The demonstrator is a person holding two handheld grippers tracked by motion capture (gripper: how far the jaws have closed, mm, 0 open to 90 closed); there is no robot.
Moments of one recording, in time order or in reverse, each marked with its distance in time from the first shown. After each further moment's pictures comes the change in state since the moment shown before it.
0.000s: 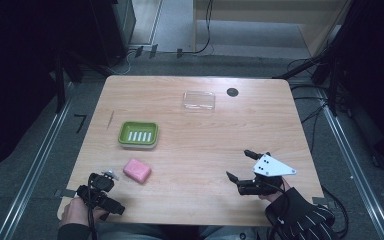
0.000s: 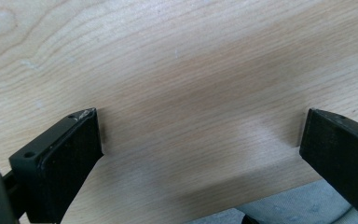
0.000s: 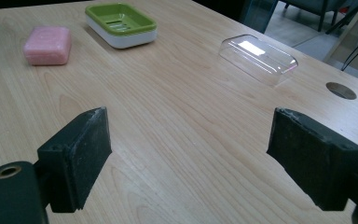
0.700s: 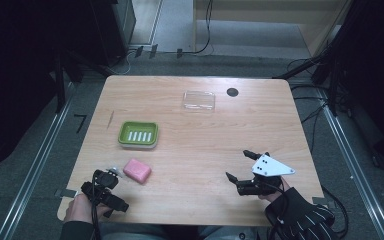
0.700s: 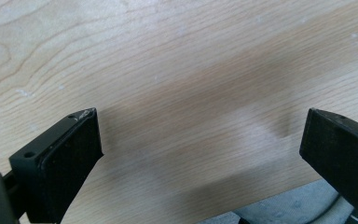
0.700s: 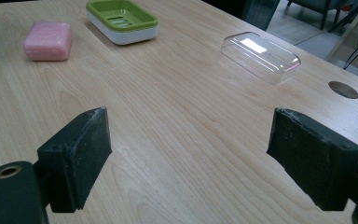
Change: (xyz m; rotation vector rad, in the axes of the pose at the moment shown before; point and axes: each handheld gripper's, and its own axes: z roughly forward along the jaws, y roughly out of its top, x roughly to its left) left arm -0.008 0.012 -0.006 -0.007 -0.014 0.028; right arm 0.001 0.000 0.001 0.011 0.002 -0.007
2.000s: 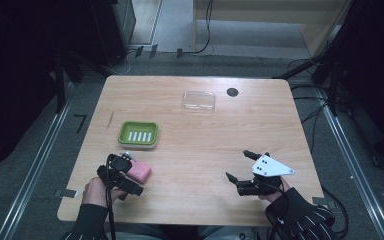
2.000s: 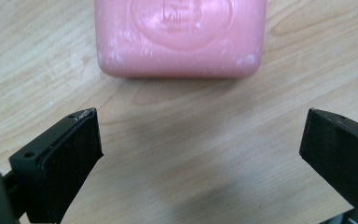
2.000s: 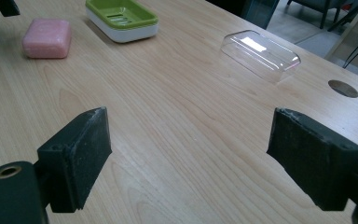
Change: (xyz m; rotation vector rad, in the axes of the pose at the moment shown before) left arm -0.014 0.048 -0.016 -0.106 -0.037 0.040; right arm 0.001 0.000 0.000 0.005 -0.001 0.001
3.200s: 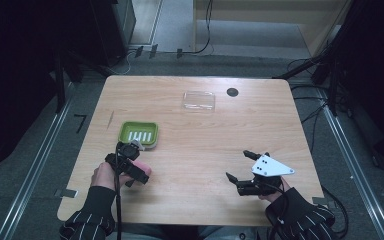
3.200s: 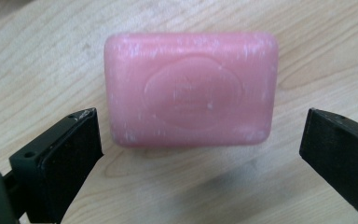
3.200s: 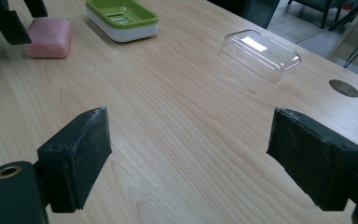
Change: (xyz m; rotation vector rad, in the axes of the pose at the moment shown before) left arm 0.007 0.041 0.009 0.054 -0.008 0.019; right arm 0.000 0.000 0.000 0.002 0.001 0.000
